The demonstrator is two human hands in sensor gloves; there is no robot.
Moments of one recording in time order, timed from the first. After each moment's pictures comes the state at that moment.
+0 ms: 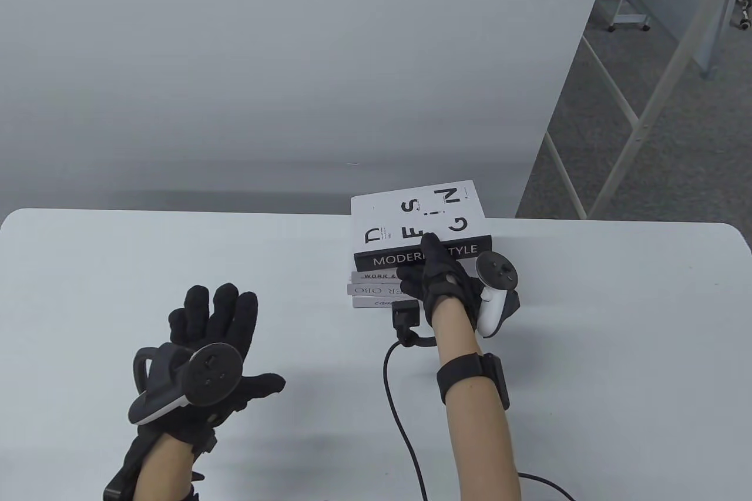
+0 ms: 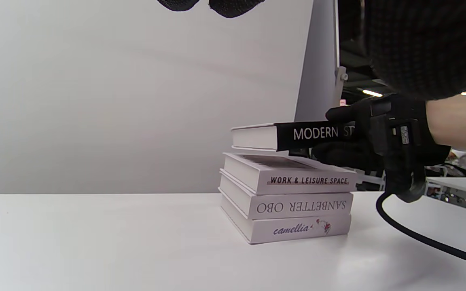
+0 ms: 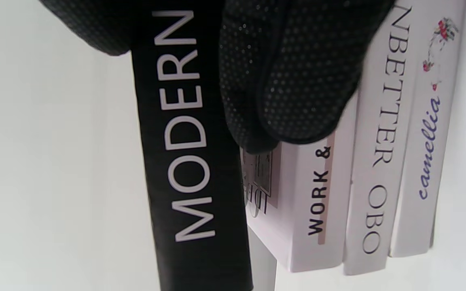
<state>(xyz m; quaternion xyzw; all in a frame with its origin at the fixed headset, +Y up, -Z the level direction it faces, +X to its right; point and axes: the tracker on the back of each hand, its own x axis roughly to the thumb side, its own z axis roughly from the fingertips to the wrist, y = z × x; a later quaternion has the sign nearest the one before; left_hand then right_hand) -0.233 -0.621 -0.293 0.06 -0.16 0.06 0.98 0.124 -0.704 -0.472 -0.19 0.05 0.72 0.66</state>
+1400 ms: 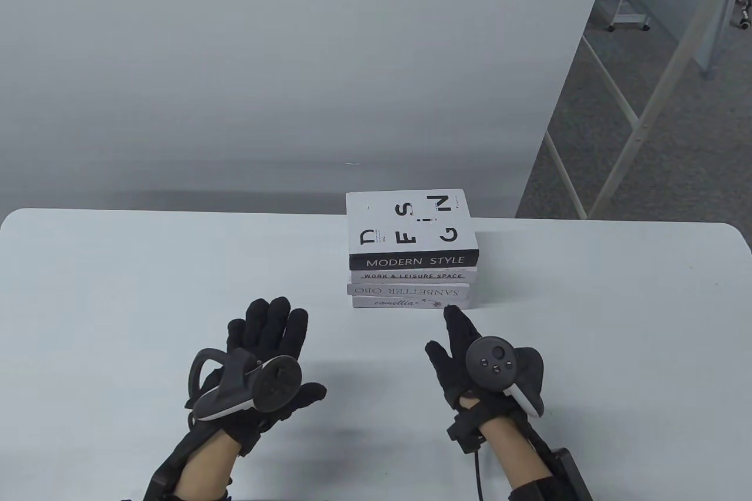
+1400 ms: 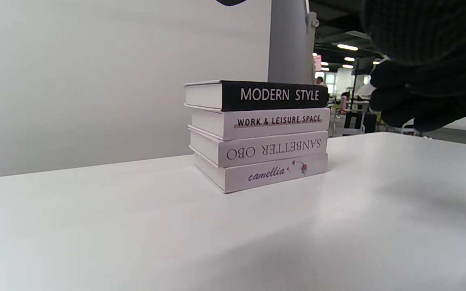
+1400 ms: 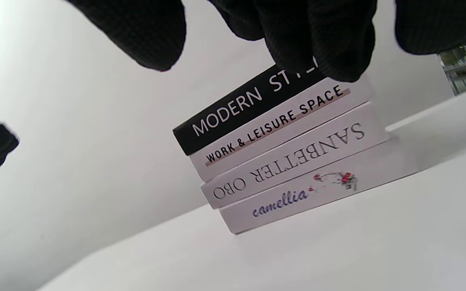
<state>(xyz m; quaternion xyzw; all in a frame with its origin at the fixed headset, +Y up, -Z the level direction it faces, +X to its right) -0.170 -0.668 -0.309 0.01 -0.21 -0.01 0.98 0.159 -0.701 -0.339 0.15 -0.08 0.96 0.23</state>
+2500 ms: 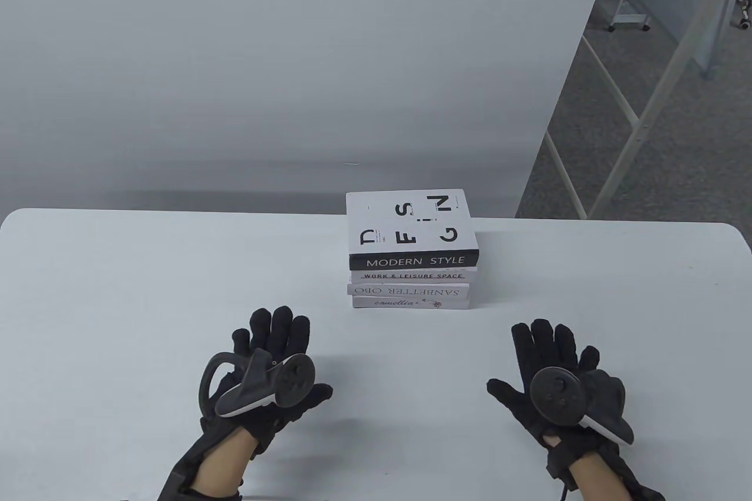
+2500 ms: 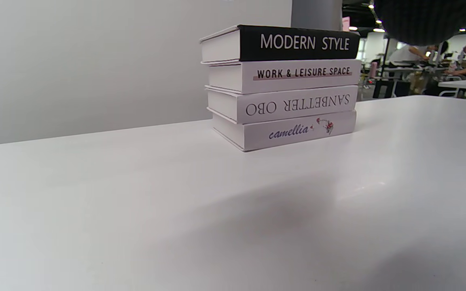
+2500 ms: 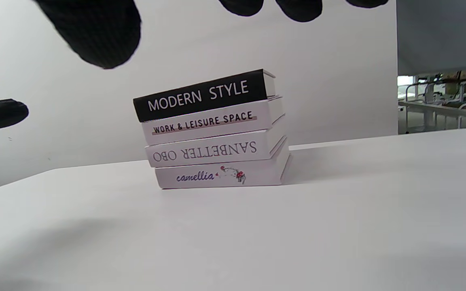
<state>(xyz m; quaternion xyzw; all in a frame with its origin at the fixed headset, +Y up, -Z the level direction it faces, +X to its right) -0.168 -0.698 -0.322 -0.03 -0.17 -0.04 0.98 0.239 -0.677 -0.305 0.16 -0.02 0.98 0.11</state>
